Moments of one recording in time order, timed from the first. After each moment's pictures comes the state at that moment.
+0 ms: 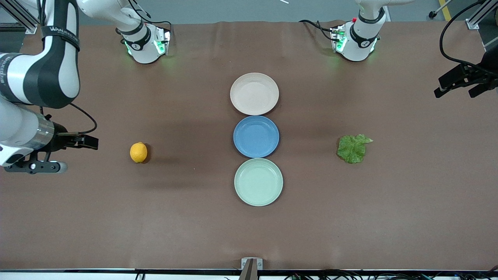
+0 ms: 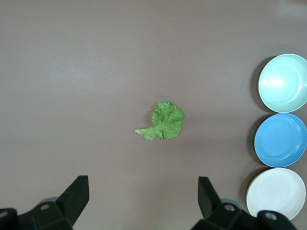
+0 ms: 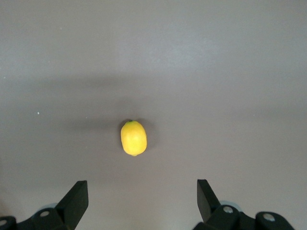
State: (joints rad) left arm 0.04 -0.06 -0.04 -1.57 -0.08 1.55 -0.03; right arm 0.65 0.40 -0.74 -1.41 0.20 1.58 -0.08
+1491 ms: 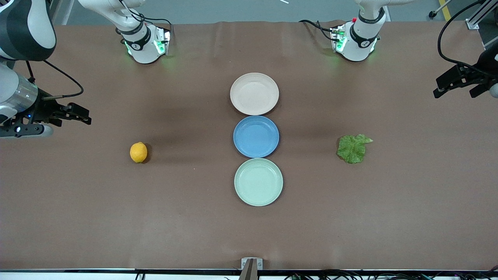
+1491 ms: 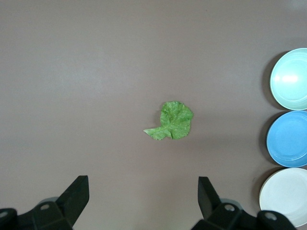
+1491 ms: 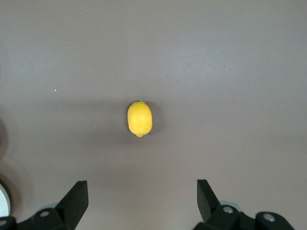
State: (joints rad) left arm 0.04 -0.06 -0.06 -1.57 -0.03 1.55 -0.03; right arm 0.09 0.00 -0.11 -1.79 0.04 1.75 -0.06
